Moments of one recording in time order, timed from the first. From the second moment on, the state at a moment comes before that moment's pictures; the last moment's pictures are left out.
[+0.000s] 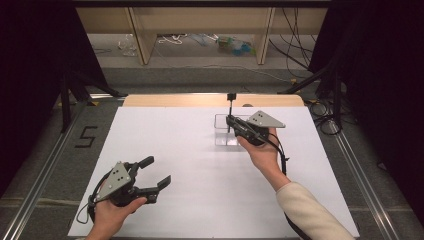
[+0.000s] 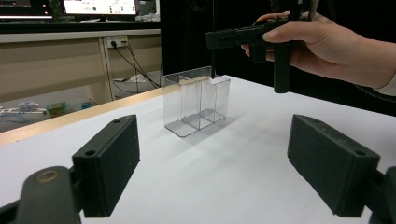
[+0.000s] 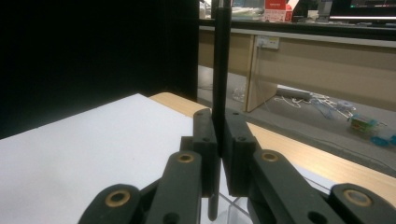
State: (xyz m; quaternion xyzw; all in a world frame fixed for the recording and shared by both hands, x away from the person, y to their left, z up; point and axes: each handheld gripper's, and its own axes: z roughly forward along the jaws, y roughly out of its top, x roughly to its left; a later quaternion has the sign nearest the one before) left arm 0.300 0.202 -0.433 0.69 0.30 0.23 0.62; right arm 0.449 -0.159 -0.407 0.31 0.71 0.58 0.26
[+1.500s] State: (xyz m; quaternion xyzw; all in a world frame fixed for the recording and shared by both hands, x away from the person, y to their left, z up) left arm 0.301 0.203 -0.433 0.69 0.29 0.23 0.62; right arm 0.463 -0.152 -0.401 0.31 0.70 0.59 0.26
